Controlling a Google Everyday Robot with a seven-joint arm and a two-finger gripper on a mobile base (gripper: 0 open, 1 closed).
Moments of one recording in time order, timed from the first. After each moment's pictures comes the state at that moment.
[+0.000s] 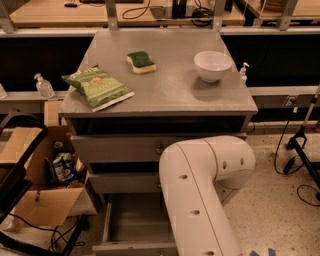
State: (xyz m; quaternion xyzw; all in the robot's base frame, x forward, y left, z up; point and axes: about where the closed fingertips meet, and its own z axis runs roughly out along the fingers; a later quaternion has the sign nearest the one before) arm 0.403 -0.144 0.186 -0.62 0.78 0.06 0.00
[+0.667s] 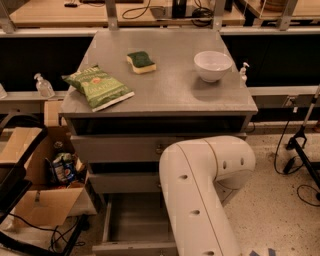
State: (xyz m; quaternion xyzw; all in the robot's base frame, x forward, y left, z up) arm 0.403 -0.144 0.186 -0.62 0.78 0.06 0.00
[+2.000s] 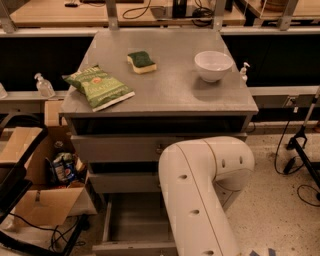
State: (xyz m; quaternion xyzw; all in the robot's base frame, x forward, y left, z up) arm 0.362 -0.155 0.186 -0.60 0.80 0.07 -0.02
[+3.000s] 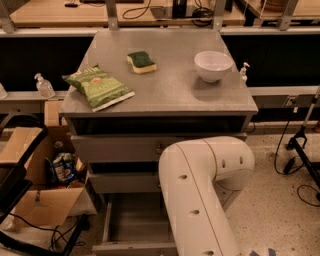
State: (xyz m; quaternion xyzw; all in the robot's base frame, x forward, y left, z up) arm 0.365 -0.155 0.186 -0.60 0.80 0.07 -0.02
